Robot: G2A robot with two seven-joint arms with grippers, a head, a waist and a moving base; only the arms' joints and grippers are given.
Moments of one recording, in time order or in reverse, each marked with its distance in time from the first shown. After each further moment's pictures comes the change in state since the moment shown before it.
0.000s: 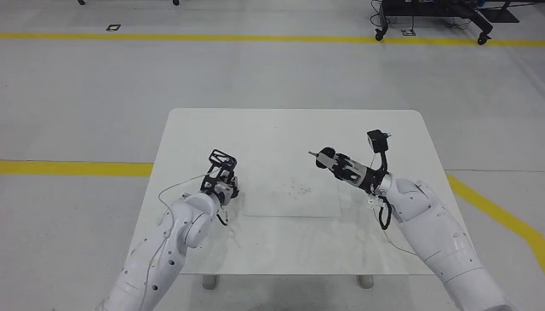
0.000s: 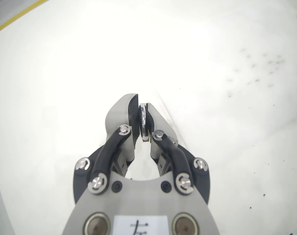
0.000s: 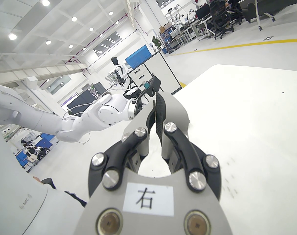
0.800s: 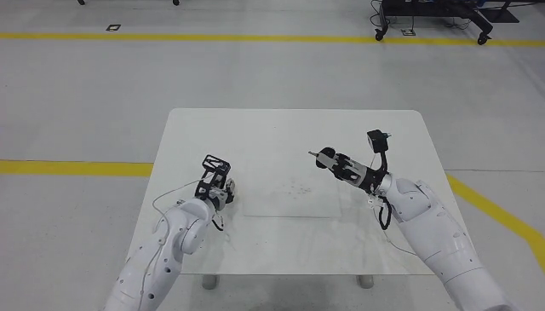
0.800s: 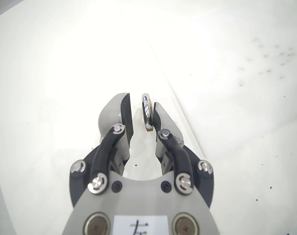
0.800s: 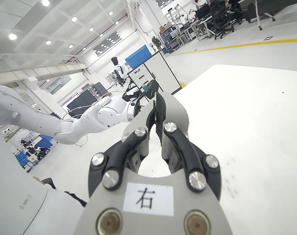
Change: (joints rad) left arm 0.062 0.001 -0.049 -0.033 0.025 0.016 -0.016; right arm 0.000 0.000 0.000 0.000 0.000 0.000 0.000
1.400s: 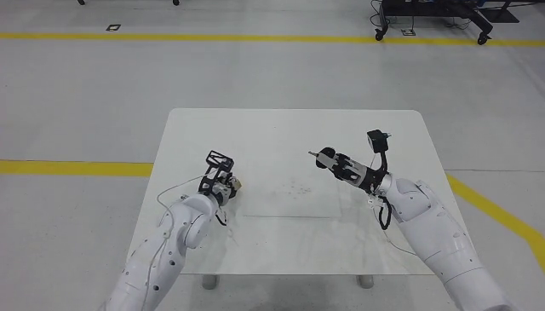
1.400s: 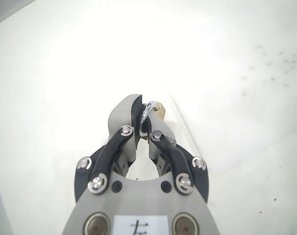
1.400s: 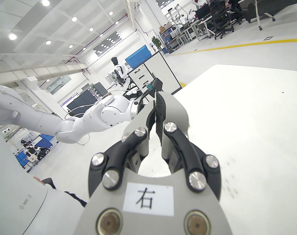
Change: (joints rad) left arm -0.041 -0.018 0.017 0.051 -0.027 -0.028 0.062; right arm 0.000 0.000 0.000 0.000 0.000 0.000 0.000
